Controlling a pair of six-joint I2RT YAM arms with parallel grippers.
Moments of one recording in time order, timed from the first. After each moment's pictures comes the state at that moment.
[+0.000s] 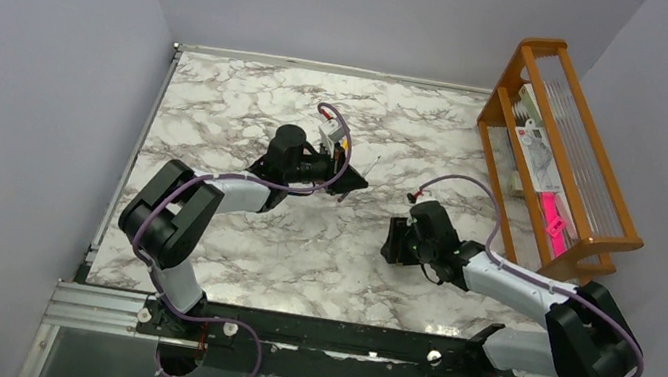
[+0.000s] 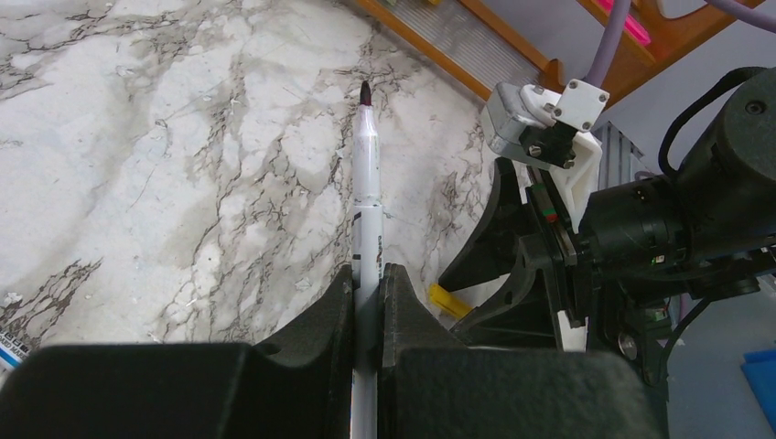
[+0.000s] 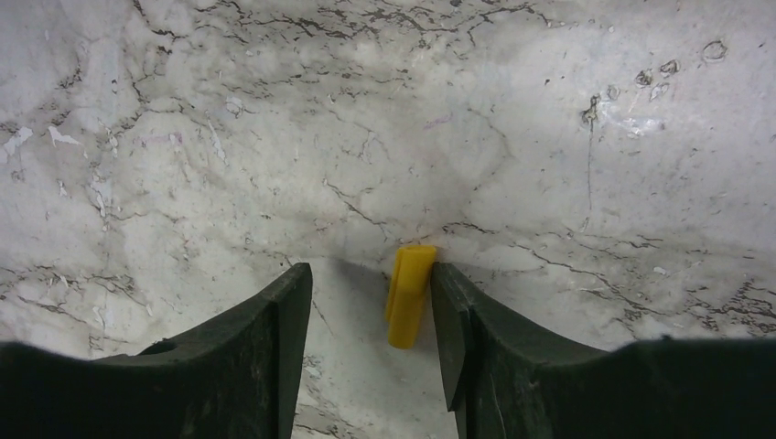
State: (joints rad) left arm -0.51 1.69 0.80 0.70 0.71 -0.42; right arm 0.67 1.29 0.51 -0.08 0.03 0.44
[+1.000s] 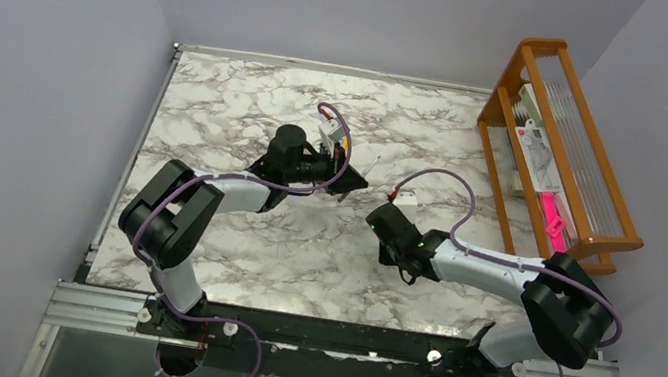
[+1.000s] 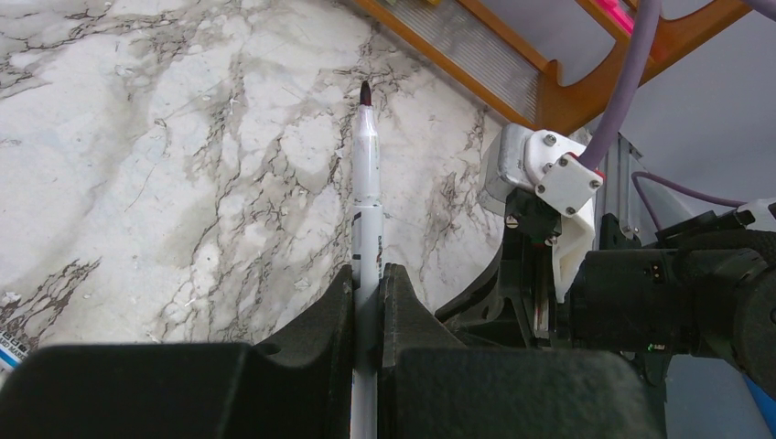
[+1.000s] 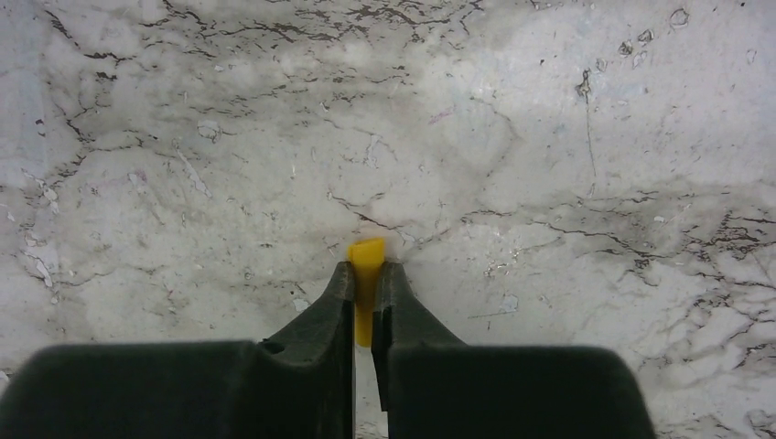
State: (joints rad) left arm -0.51 1.69 0.80 0.70 0.71 -0.42; right arm 0.90 1.48 0.70 -0.28 0.42 0.64
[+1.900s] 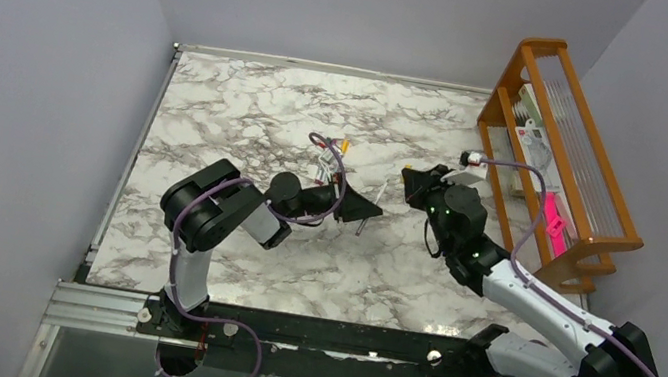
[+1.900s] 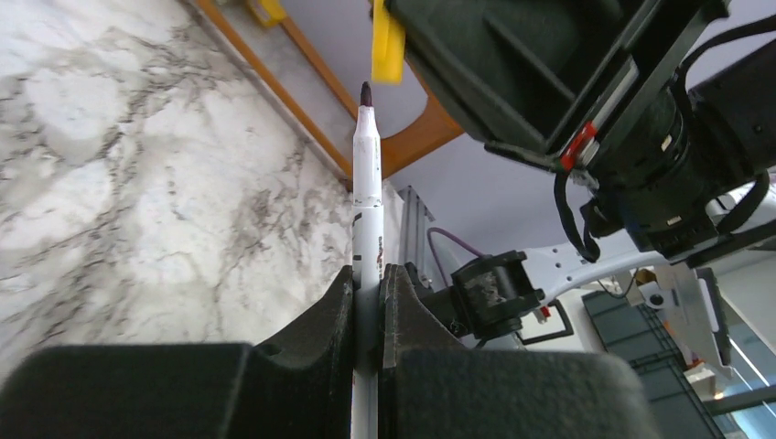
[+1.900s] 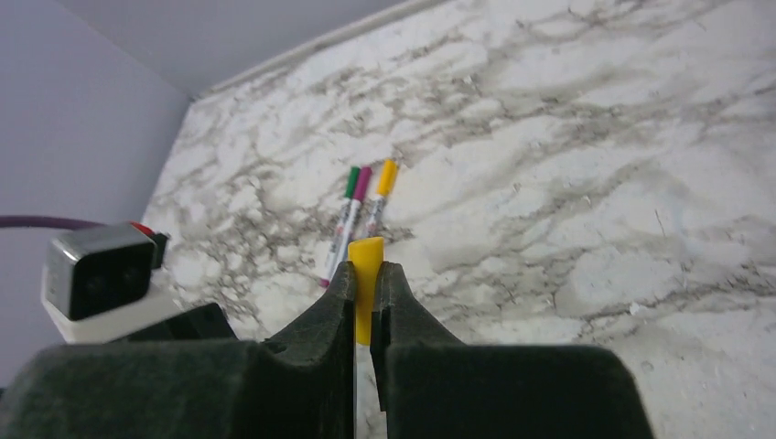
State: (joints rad) left arm -0.63 1.90 0.58 1.46 0.63 -1.08; right arm 0.68 1.10 0.59 0.30 0.41 0.59
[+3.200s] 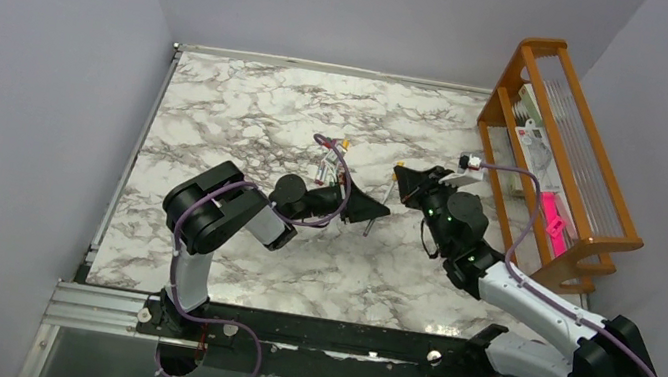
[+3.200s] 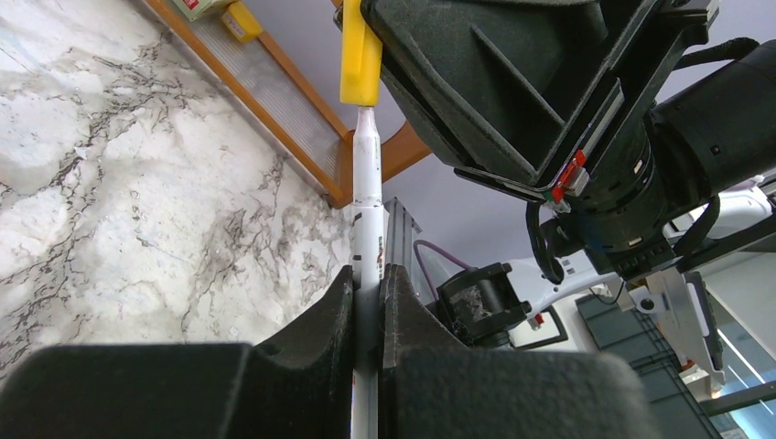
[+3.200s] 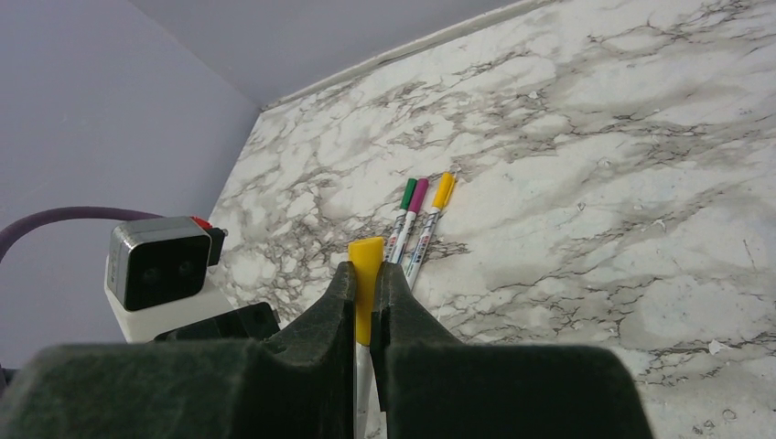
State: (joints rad) left arm -0.70 1.90 0.61 1.50 0.57 -1.10; right arm 0.68 1.12 0.53 0.54 0.32 0.60
